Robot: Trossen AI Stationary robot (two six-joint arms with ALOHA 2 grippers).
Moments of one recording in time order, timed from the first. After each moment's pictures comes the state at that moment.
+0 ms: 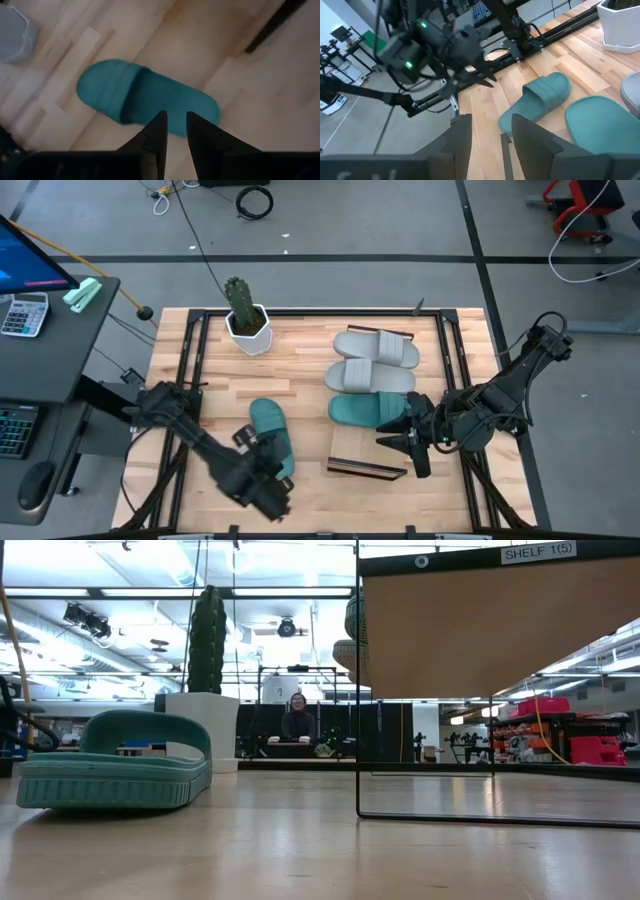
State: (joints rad) left arm -0.68 1.97 1.96 -1.57 -0.49 -1.31; right arm 0.70 1.19 1.18 -0.39 0.61 0.81
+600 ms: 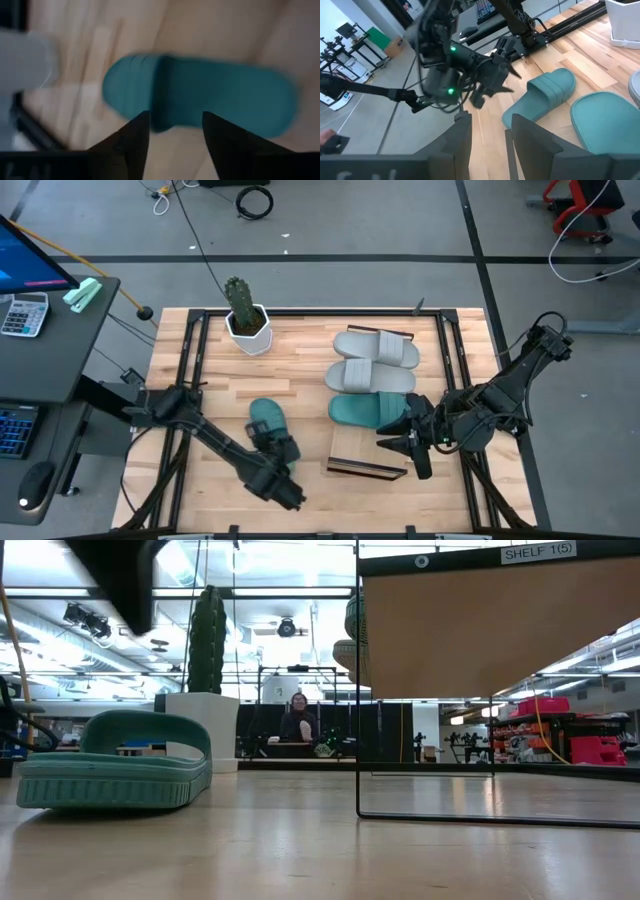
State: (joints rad) left arm -0.62 2.06 1.82 -1.57 -0.46 -1.00; right arm 0.70 1.19 1.18 -0.39 0.58 0.81
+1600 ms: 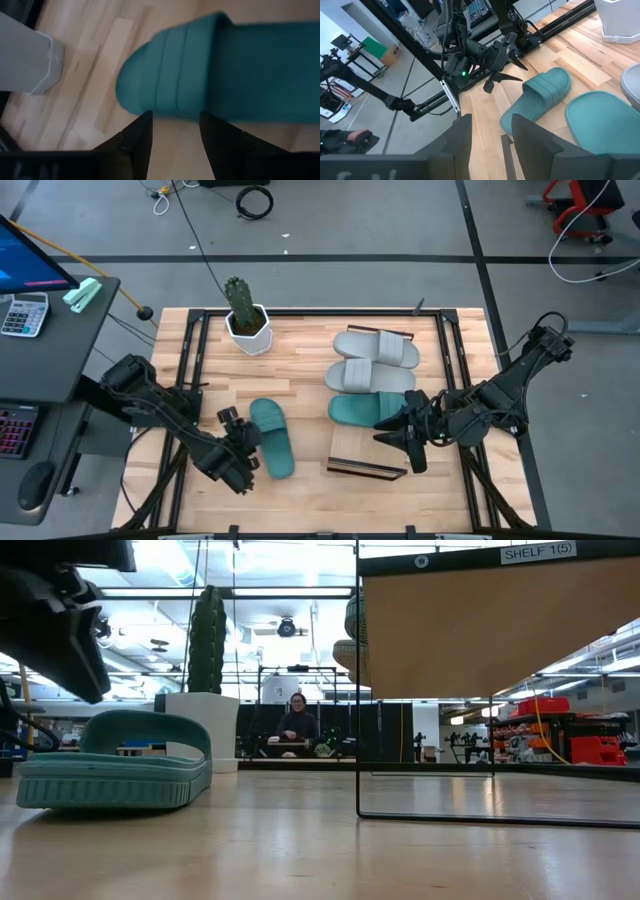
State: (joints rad) left arm -0.74 1.63 1.03 -1.08 -0.67 -1.10; right arm 0.66 1.19 1.18 -0.40 0.58 0.86
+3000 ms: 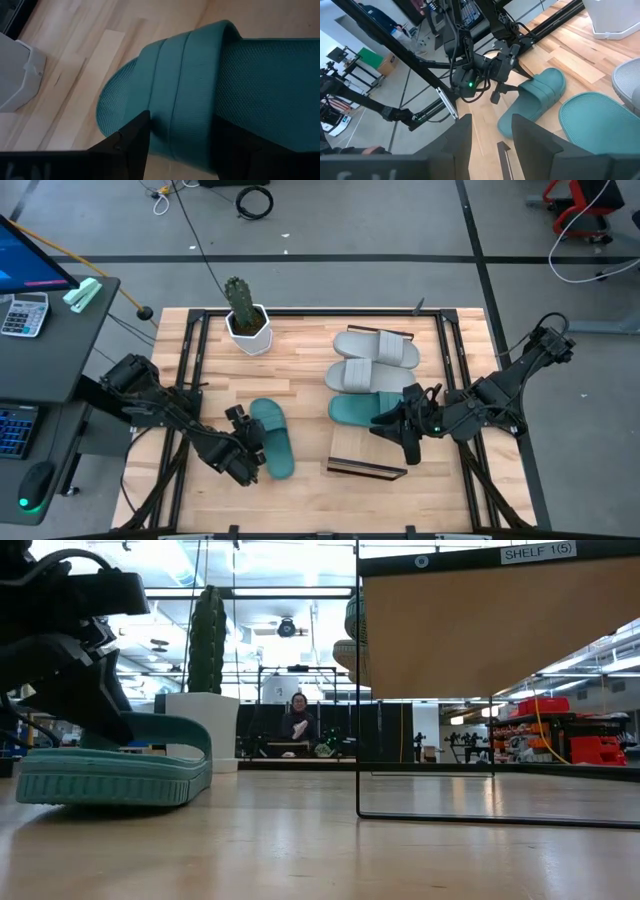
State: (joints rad) left arm -0.68 1.64 0.86 -0.78 -0.75 -1.03; right arm 0.62 1.19 1.18 -0.40 0.57 0.91
